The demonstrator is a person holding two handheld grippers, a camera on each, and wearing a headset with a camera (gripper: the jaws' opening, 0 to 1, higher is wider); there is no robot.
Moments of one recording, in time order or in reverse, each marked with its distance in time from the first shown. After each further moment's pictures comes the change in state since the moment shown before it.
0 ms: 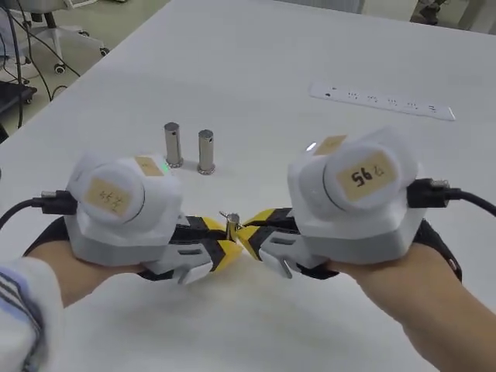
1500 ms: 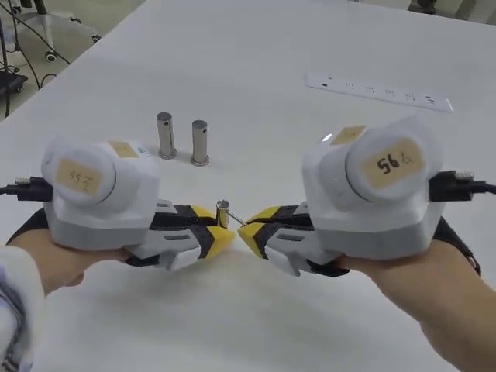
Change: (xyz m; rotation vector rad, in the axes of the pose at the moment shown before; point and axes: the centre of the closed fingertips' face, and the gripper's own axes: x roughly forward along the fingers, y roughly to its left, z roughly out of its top) left arm -0.003 0.009 0.001 -0.088 -0.046 -0.020; right arm -0.007 0.004 -0.005 0.060 0.001 0.026
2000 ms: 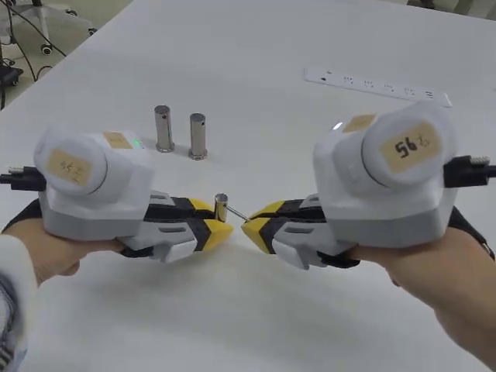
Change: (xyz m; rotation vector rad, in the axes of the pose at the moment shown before) left arm 0.000 0.000 0.000 0.021 -0.012 -0.032; right arm -0.007 0.000 -0.002 0.005 0.015 0.027
